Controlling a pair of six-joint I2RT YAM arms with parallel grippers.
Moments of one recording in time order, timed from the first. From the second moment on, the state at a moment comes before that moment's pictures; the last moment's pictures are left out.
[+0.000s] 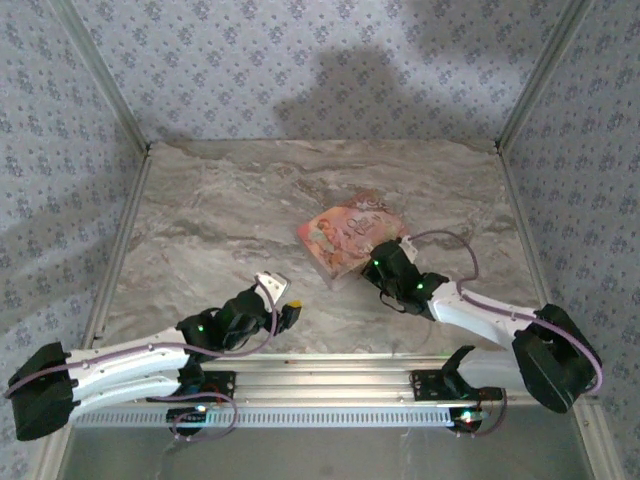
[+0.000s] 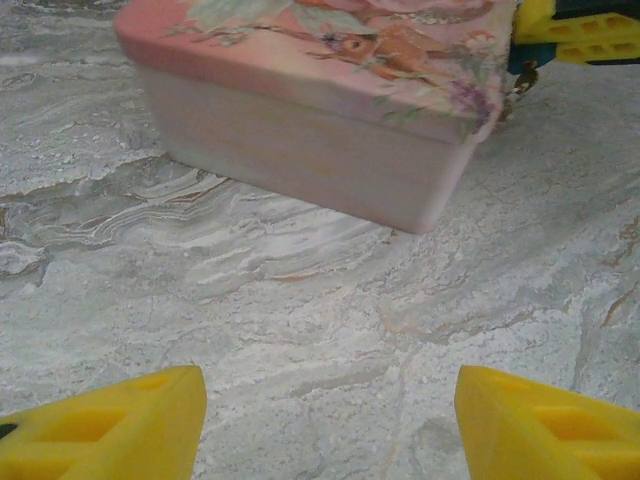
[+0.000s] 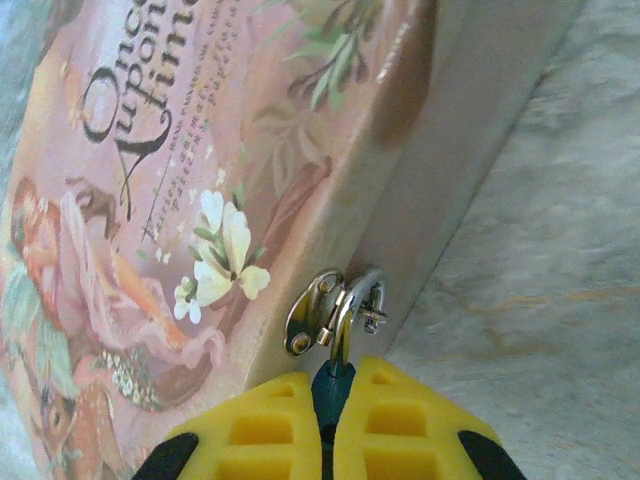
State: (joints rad) left arm -1.08 0.83 0.28 0.00 -0.31 -0.28; right arm 0.72 1.23 0.55 -0.09 0.22 1.18
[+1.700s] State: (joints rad) left arm -1.08 0.87 0.32 -0.09 -0.28 -0.33; right arm 0.56 1.40 0.37 0.41 -0.23 1.03
